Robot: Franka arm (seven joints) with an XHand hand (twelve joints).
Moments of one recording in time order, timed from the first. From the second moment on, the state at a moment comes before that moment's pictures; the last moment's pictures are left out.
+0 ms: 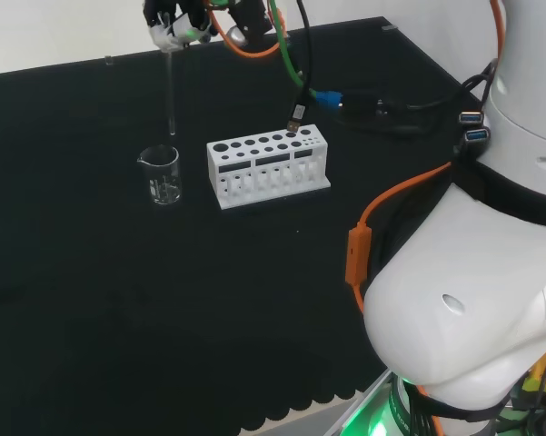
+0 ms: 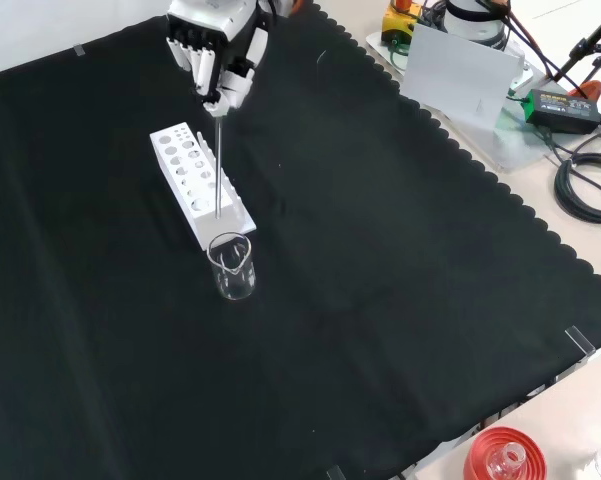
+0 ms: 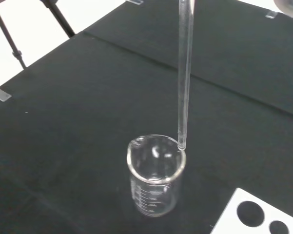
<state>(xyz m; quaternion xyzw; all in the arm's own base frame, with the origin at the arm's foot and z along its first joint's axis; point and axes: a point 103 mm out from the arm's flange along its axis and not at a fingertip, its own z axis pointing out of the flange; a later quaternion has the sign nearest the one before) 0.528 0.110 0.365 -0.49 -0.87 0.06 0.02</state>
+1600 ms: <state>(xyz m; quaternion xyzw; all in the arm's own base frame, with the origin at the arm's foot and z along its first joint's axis) 0.522 0.015 0.365 -0.55 -0.83 0.06 0.02</state>
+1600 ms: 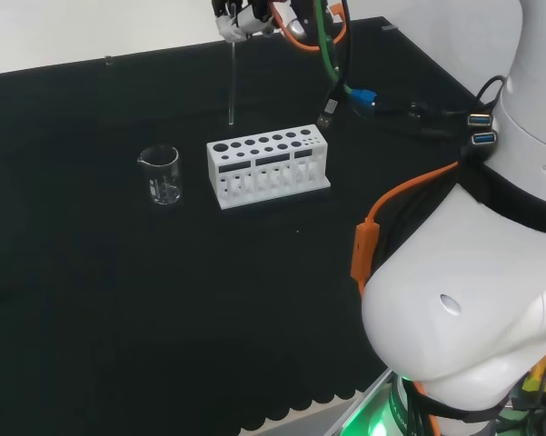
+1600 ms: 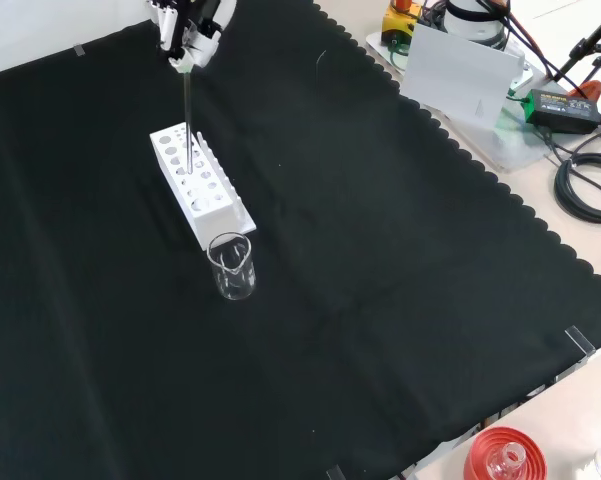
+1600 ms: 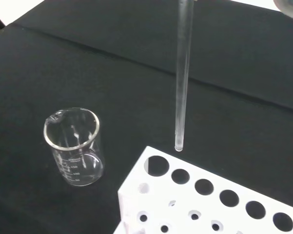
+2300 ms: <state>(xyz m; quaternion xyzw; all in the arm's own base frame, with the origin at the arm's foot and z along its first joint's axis) 0.521 -0.020 0.348 -0.57 -0.82 0.07 0.04</state>
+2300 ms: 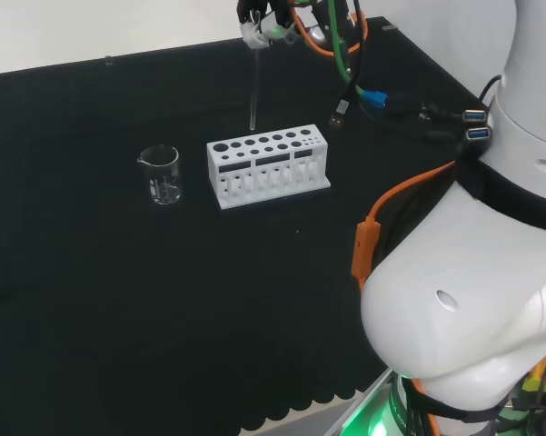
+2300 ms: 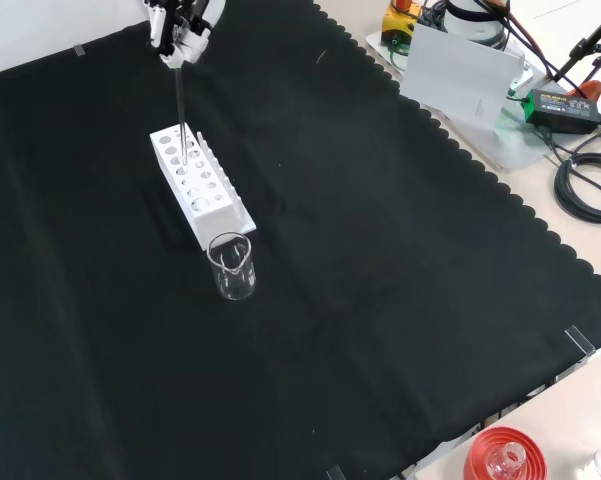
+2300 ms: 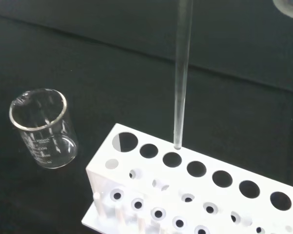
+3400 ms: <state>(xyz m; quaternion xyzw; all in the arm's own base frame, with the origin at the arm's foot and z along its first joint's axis) 0.534 -0.010 0.338 -0.56 -0.82 0.08 0.04</state>
